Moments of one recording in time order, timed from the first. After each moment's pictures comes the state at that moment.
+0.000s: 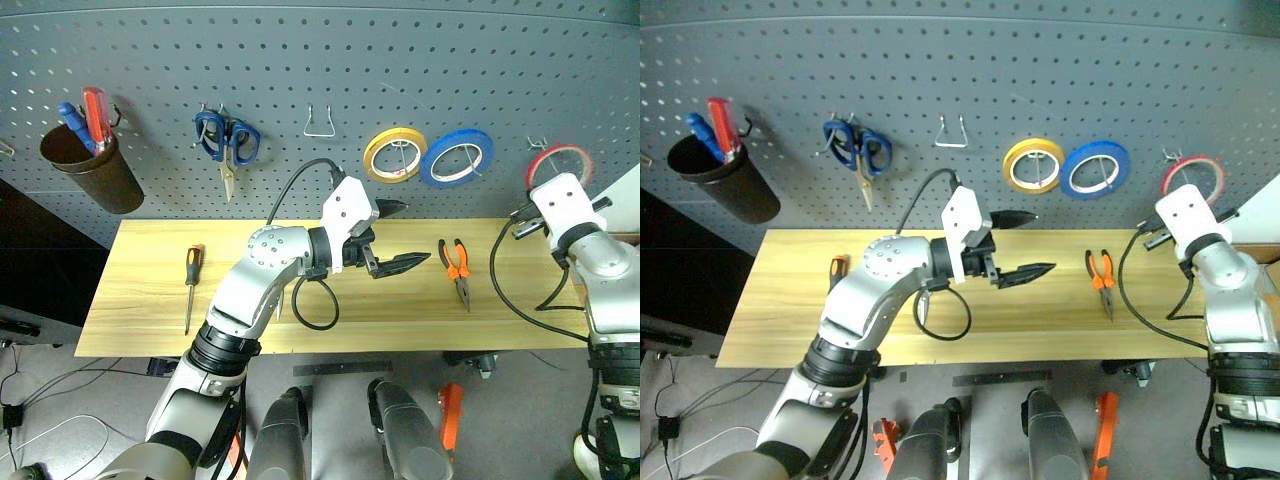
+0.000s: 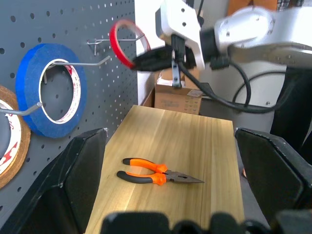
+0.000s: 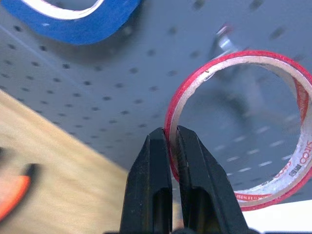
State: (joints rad) left arm -0.67 0.27 -0.25 -0.15 -0.27 0.45 -0.84; right arm -0.46 -0.63 -0.16 0.13 -0.13 0.25 0.36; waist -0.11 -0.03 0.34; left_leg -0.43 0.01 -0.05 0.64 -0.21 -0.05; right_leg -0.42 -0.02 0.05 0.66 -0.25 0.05
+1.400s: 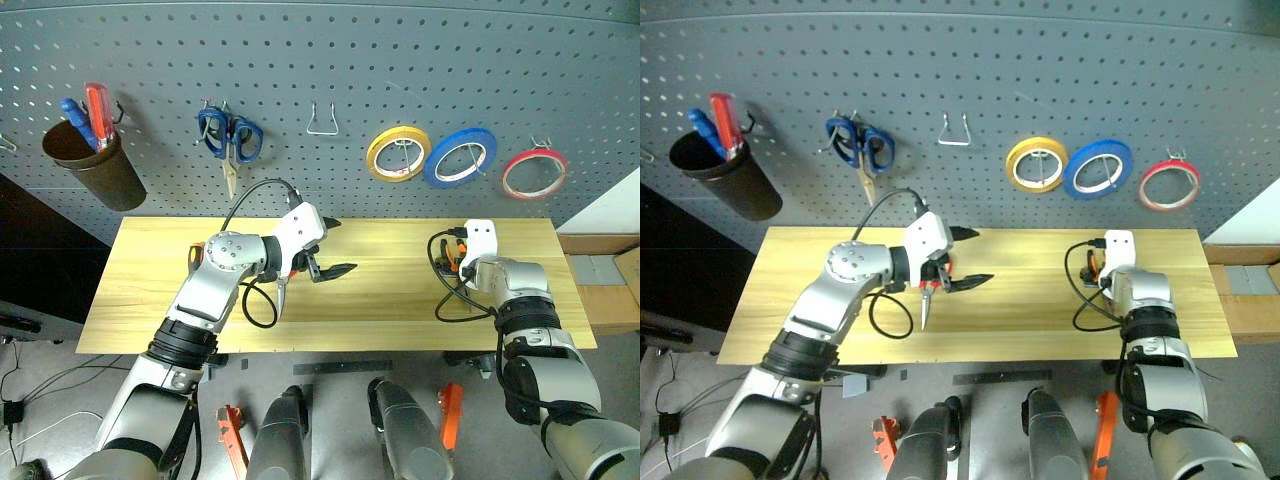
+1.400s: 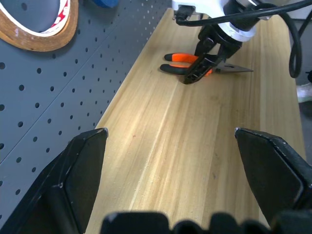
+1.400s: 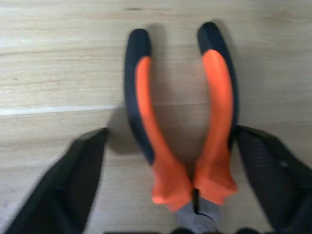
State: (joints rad) left arm -0.63 0.48 -0.23 0.11 -0.11 0.22 -0.93; right arm -0.80 -0.30 -0.20 0.69 0.06 0.80 0.15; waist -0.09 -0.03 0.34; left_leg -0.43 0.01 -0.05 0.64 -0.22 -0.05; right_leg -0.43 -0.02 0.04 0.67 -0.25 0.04
